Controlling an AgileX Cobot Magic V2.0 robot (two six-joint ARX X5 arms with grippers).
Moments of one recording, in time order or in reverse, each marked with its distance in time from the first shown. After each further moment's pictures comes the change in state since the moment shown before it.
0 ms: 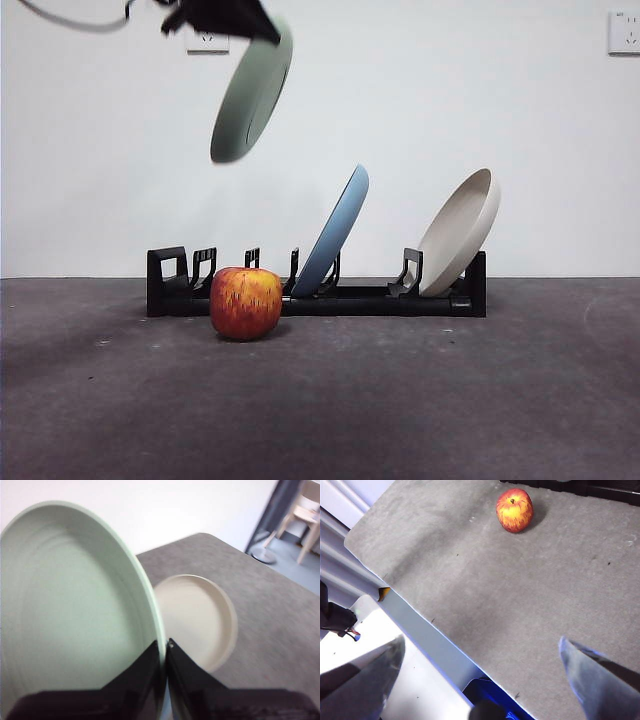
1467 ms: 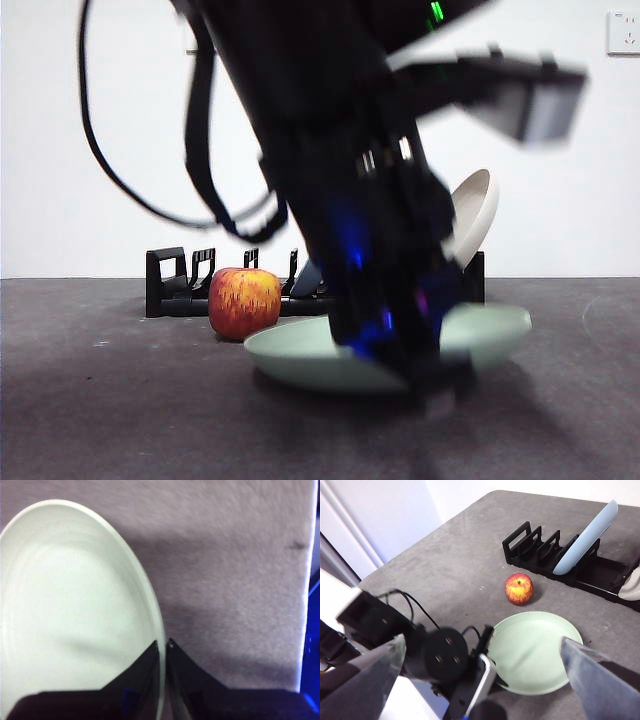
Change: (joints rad) left arm -0.817 0.065 -0.707 0.153 -0.768 0.426; right arm 0.000 -0.091 0.233 -0.008 -0.001 0.042
